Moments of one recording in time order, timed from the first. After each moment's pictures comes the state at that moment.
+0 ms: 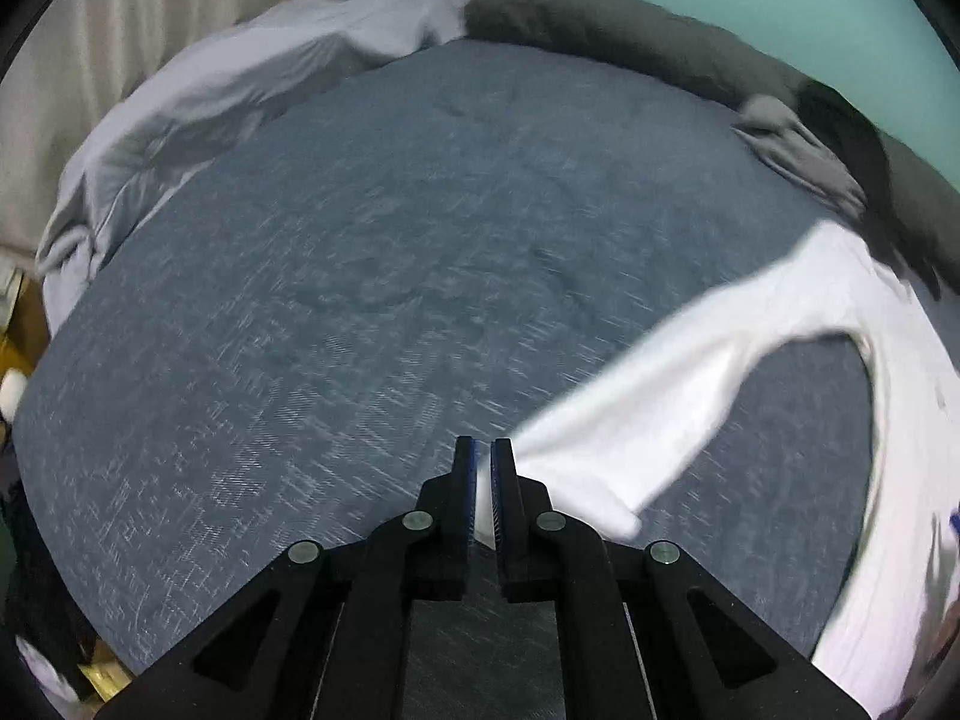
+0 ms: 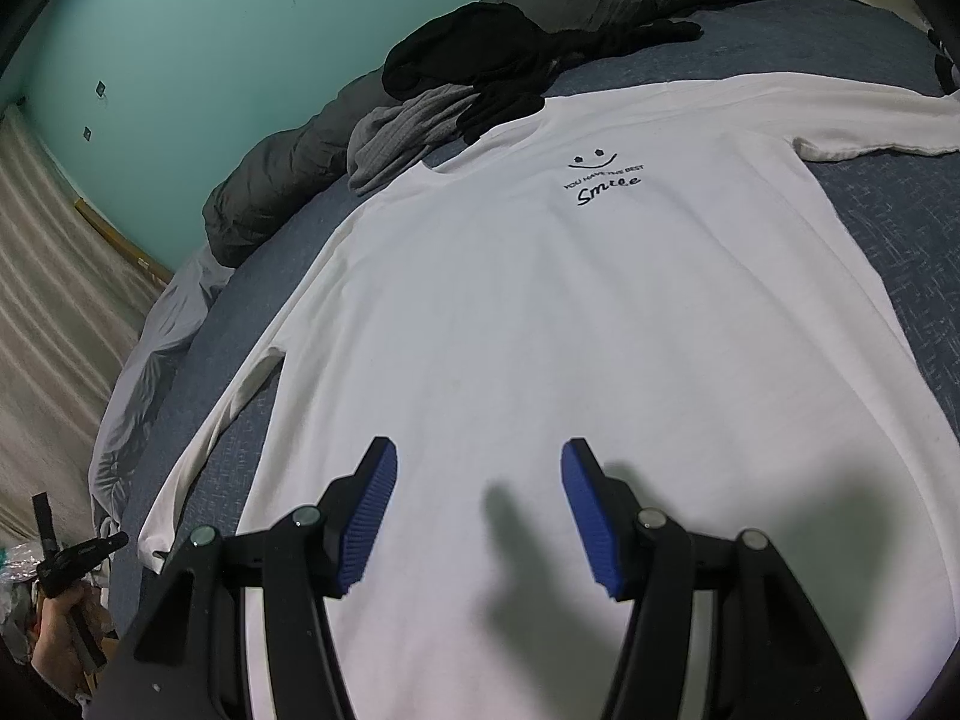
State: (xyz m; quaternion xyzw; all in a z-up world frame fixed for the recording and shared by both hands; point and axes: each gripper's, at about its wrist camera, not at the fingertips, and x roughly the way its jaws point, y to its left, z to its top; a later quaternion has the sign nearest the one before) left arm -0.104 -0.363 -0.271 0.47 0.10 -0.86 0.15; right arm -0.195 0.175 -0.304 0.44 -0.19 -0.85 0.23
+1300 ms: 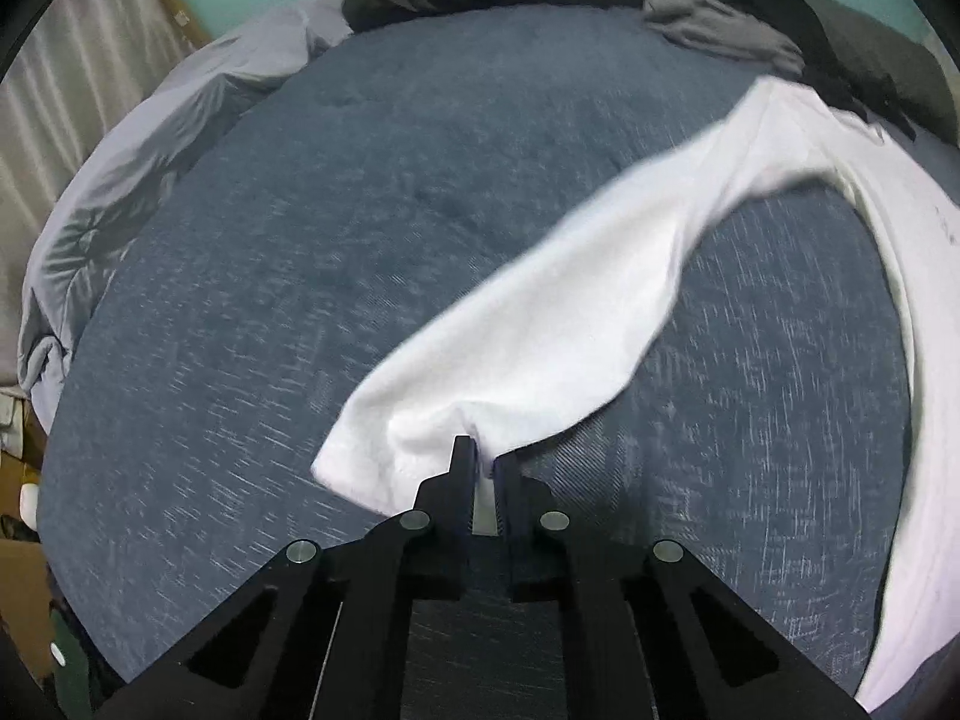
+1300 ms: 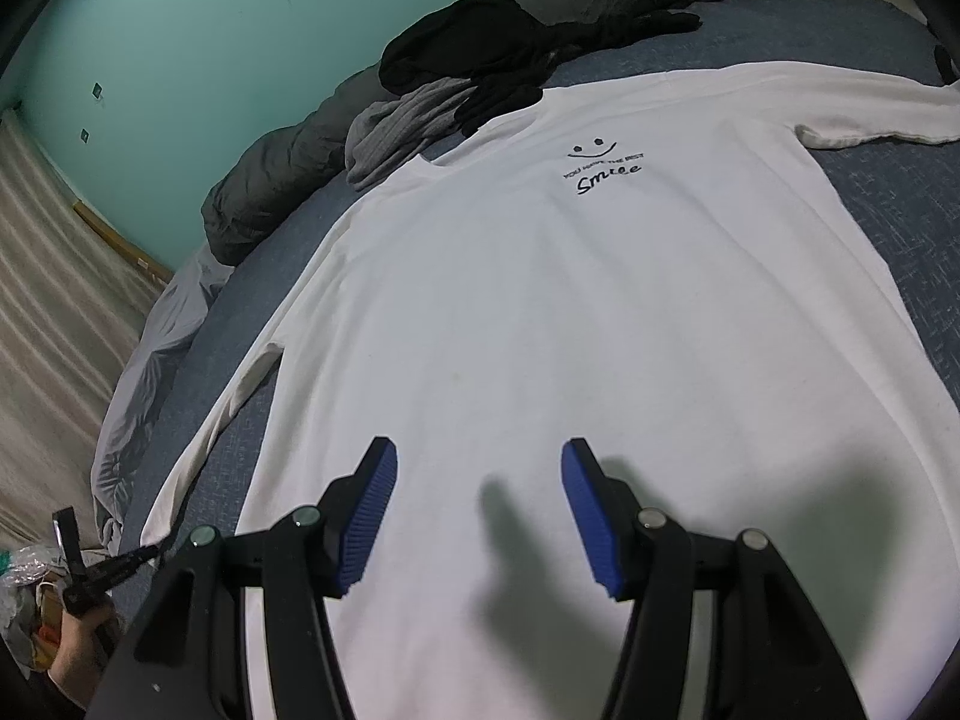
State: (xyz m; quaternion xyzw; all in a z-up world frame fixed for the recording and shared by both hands) left arm -0.125 -0.330 -0.299 0.51 -0.01 -0.85 0.13; right arm -0.195 0.173 -0.309 0.44 -0.19 -0.85 0.23
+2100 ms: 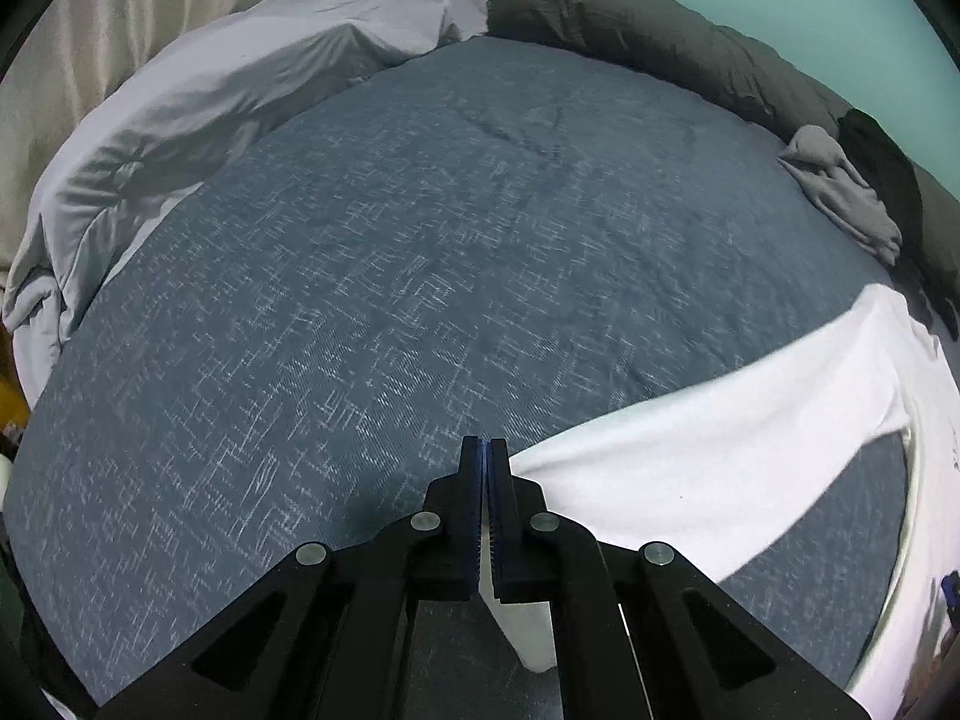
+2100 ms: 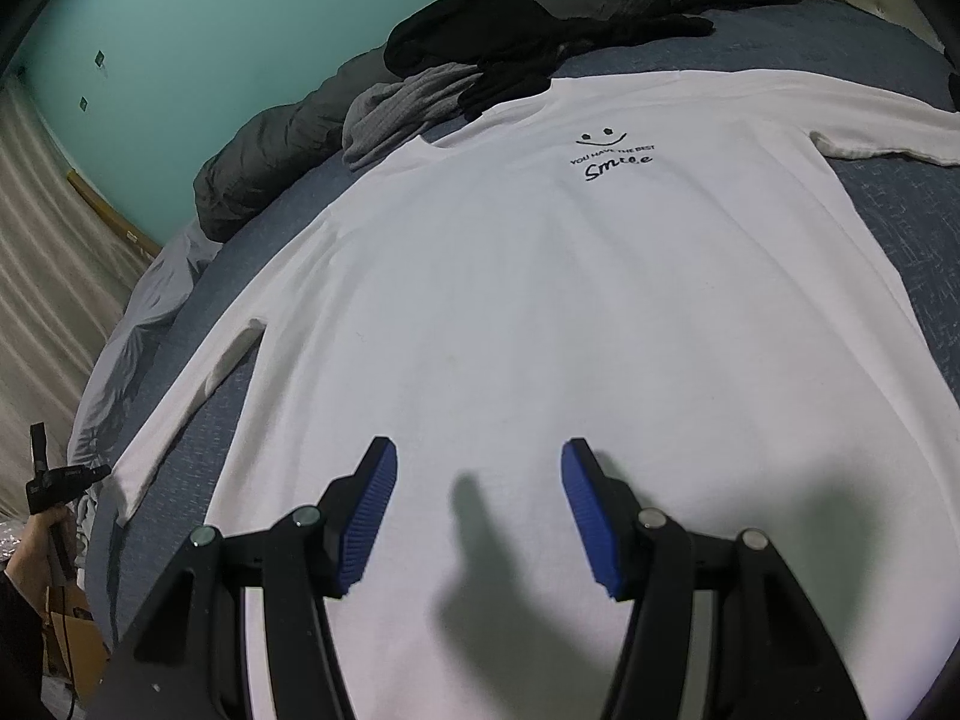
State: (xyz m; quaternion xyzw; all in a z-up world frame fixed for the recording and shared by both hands) left arm -0.182 -0.461 -0.268 0.47 0.12 -0.85 0.18; right arm -0.196 0.159 -0.318 0.45 -0.15 -0.85 0.22
